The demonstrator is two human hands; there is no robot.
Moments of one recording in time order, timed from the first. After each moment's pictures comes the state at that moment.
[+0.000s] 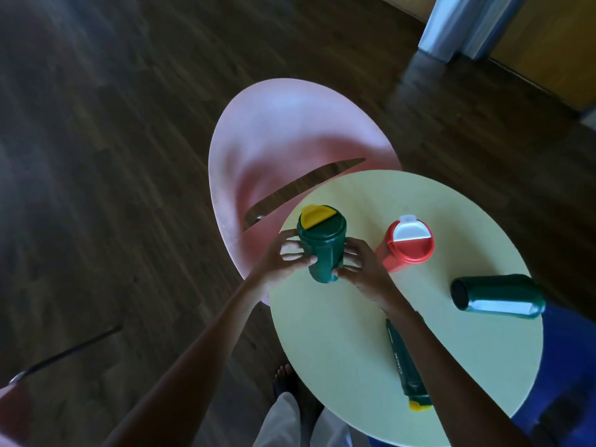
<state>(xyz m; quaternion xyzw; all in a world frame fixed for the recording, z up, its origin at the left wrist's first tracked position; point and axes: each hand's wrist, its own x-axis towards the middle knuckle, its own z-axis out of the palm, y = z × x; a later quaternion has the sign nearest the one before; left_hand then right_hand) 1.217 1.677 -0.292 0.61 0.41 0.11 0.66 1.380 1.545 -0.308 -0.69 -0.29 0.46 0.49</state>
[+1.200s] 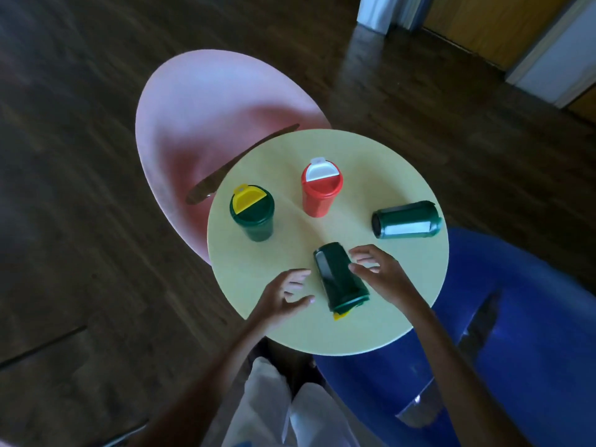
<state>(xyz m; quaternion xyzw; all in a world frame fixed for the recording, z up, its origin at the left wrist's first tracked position) 1.210 1.469 -0.327 0.75 0.30 0.04 0.59 1.409 1.334 -0.271 -0.78 -0.29 0.38 0.40</state>
